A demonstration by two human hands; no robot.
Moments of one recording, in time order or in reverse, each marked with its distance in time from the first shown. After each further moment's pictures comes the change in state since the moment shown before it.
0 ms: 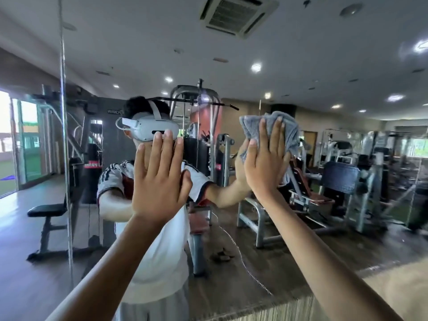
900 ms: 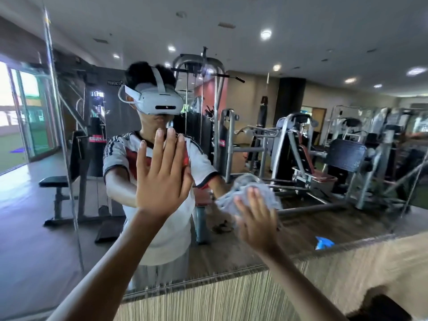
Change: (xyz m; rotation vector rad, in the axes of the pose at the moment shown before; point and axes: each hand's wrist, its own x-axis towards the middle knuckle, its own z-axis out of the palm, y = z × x) left_hand -0.054 0.020 0.003 0.002 0.028 -0.018; right_hand -0.204 0.081 -0.011 0.057 -0.220 -0.403
